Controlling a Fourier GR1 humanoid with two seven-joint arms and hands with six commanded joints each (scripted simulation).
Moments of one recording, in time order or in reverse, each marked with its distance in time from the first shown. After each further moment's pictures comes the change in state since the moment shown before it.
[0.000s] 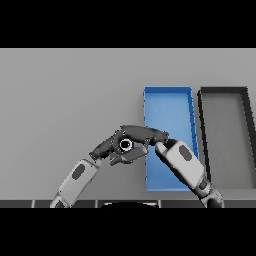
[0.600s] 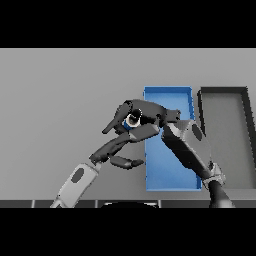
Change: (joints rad) left arm 0.048 0.000 -0.017 -0.033 0.014 0.001 0.085; right arm -0.288 -0.070 -0.153 0.018 -0.504 -0.193 0.193
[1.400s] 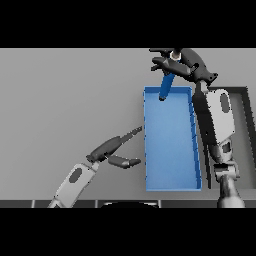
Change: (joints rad) left arm 0.004 0.025 0.008 -0.013 -0.012 -0.001 -0.006; right arm -0.097 -0.145 -0.249 0.590 0.297 -0.083 -0.046
